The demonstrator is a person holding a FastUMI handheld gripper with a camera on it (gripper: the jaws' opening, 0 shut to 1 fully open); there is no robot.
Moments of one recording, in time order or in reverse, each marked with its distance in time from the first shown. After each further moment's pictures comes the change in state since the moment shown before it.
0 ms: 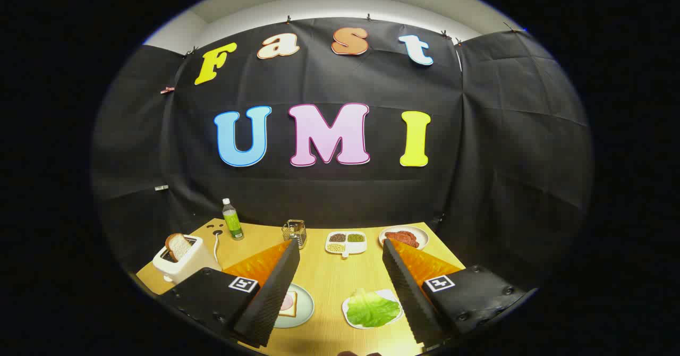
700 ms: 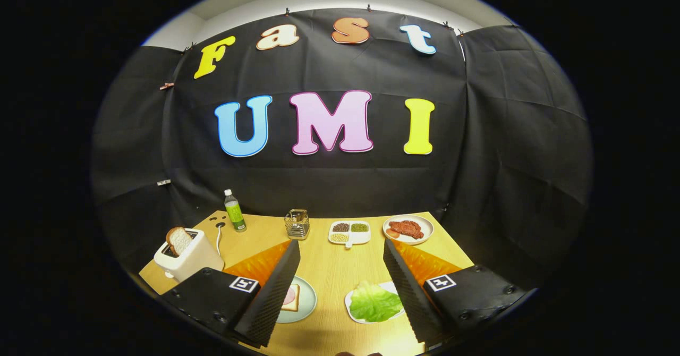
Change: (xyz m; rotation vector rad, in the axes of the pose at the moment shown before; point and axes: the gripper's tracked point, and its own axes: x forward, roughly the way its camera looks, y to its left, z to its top) arm 0.005 0.003 -0.015 0.002 0.057 0.028
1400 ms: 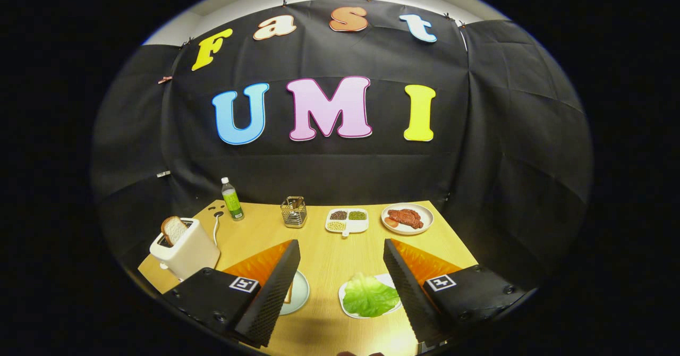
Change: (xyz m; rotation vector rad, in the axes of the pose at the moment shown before) arm 0.011 -0.021 -0.028 -0.001 0.086 0.013
